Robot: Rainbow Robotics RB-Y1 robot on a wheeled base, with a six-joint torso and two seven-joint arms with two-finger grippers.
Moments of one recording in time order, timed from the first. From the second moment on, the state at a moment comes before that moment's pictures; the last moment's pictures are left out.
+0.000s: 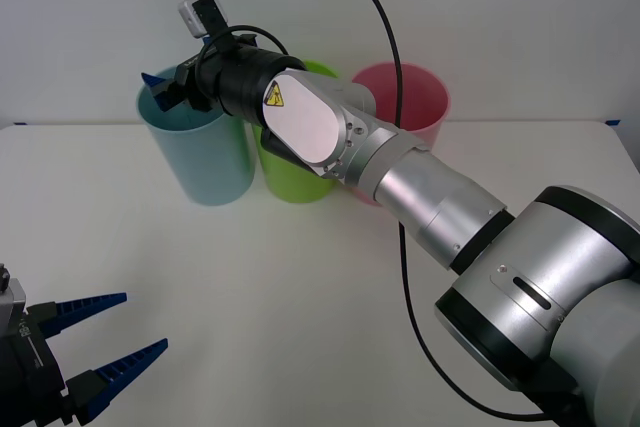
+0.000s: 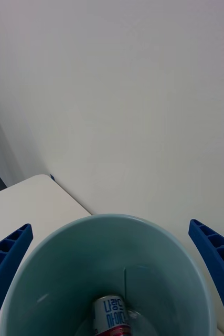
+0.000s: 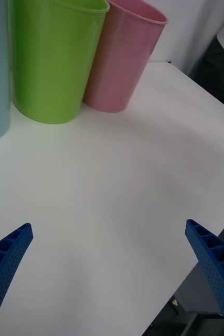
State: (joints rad) right arm -1.14 0.02 0.48 -0.81 2.03 -0.30 -0.95; left arm 0.52 0.36 0.46 -2.14 -1.46 -1.26 0.59
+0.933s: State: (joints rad) right arm -0.79 -0.48 0.44 -1.70 1.70 -0.52 -0.99; left arm 0.52 0.36 0.46 -2.14 -1.46 -1.26 0.59
